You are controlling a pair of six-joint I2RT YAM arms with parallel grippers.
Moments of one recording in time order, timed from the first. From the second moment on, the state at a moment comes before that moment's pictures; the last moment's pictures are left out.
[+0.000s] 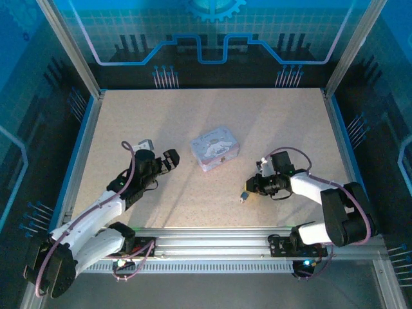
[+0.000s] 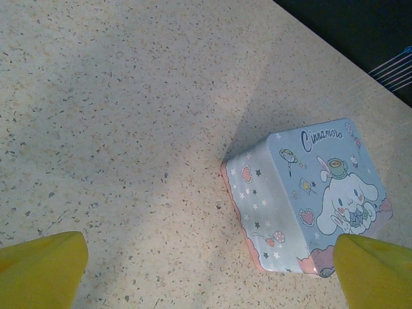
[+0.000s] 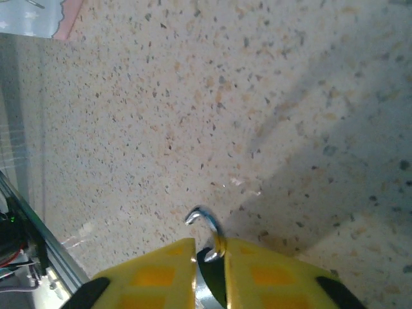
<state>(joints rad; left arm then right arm) -0.42 0.95 0.51 -0.14 -0.16 -0.79 0.24 1.38 0.50 -0.26 -0.63 0.42</state>
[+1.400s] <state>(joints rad) -0.20 1.14 0.53 0.09 -0.36 -0.35 -0.03 1.25 0.39 0.31 -0.12 0.06</state>
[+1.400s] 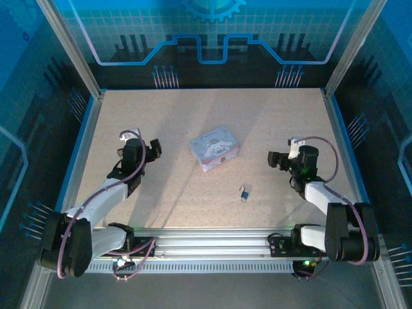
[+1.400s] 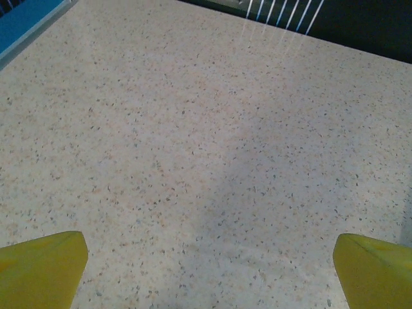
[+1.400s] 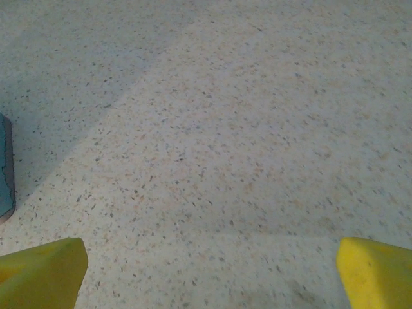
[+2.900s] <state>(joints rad) 0.00 1.55 0.37 0.83 0.02 -0.09 0.04 1.49 0.41 0.64 -0.07 -0.07</state>
